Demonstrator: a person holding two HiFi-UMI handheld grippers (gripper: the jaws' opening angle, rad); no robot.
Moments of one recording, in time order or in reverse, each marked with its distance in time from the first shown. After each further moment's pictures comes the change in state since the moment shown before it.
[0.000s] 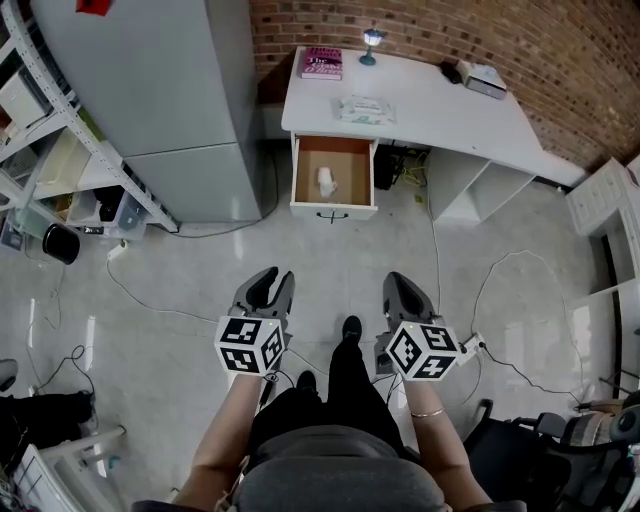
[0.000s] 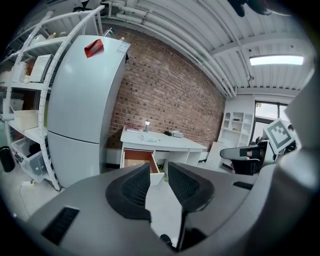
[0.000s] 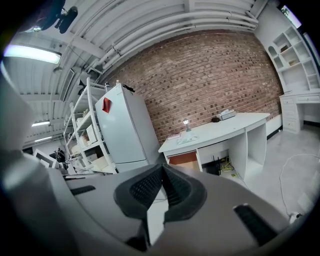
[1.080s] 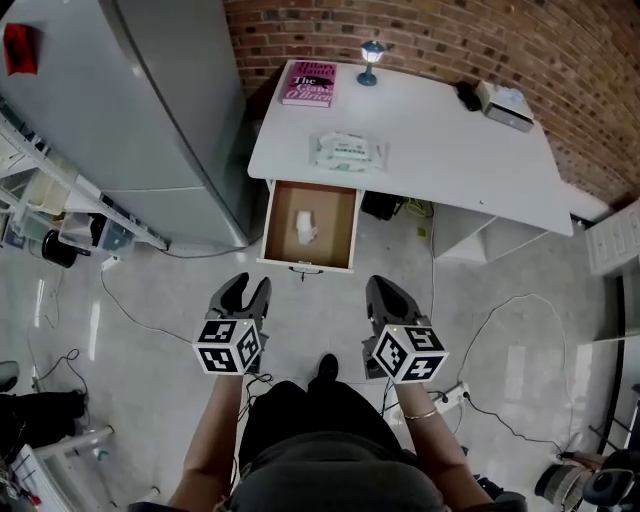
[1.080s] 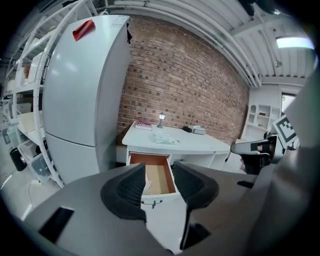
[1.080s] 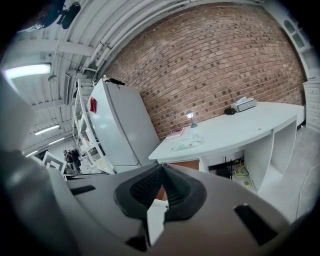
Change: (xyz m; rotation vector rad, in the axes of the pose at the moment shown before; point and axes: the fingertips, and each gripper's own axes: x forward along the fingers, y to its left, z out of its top) left arm 0.201 0.040 0.058 -0.044 0.087 0.209; right arm 0.186 -0.122 0.092 0.005 0.116 0.165
